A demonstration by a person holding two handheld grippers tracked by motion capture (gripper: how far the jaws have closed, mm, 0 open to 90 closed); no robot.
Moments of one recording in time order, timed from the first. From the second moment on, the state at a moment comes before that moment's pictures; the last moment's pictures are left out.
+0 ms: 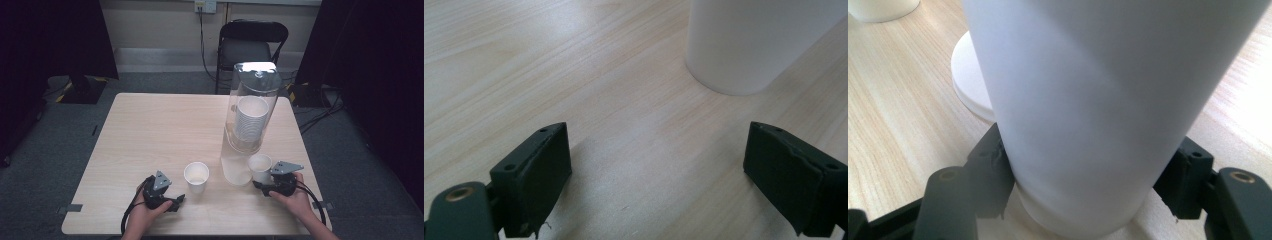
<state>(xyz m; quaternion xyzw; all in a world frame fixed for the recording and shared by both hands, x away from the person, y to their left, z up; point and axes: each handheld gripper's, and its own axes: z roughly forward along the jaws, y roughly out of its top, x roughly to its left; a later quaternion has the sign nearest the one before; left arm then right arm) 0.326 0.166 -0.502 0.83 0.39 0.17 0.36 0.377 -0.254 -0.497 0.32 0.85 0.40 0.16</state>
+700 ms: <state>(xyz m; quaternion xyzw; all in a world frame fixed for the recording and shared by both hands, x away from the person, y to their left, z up) 0.327 0.166 -0.501 0.83 0.39 0.17 0.36 0.410 -0.263 -0.499 0.37 0.83 0.37 0.19</state>
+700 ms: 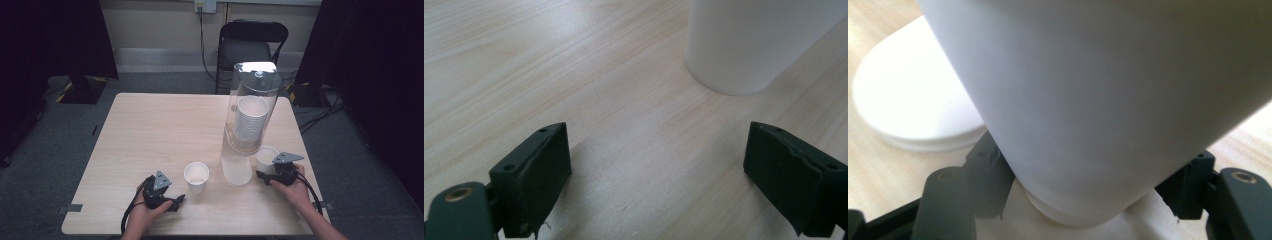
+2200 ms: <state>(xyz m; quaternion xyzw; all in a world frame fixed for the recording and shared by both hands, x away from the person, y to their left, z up) 0.327 0.165 -0.501 0.83 0.39 0.16 0.36 0.388 -0.292 -0.482 0.39 0.81 0.39 0.20</state>
